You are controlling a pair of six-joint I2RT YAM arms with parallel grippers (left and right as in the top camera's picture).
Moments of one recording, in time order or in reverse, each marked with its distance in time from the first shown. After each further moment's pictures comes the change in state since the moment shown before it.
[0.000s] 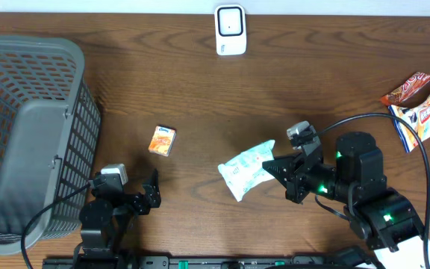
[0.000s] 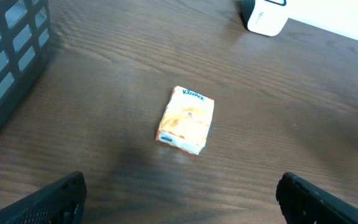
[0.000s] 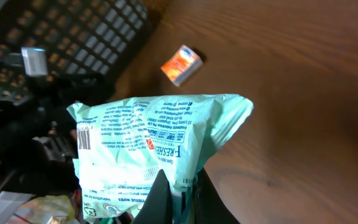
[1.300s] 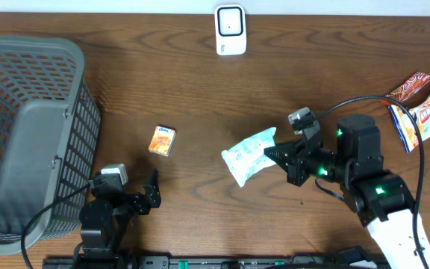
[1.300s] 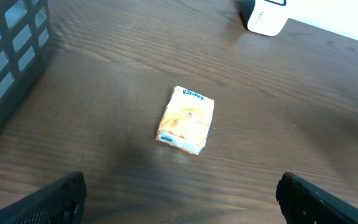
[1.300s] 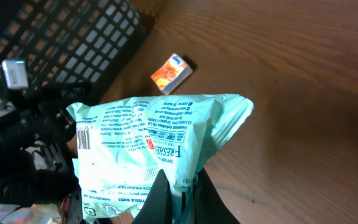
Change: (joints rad) left arm 0.000 0.000 0.000 0.000 0.000 0.000; right arm -0.104 0.131 0.000 0.095 -0.108 -0.089
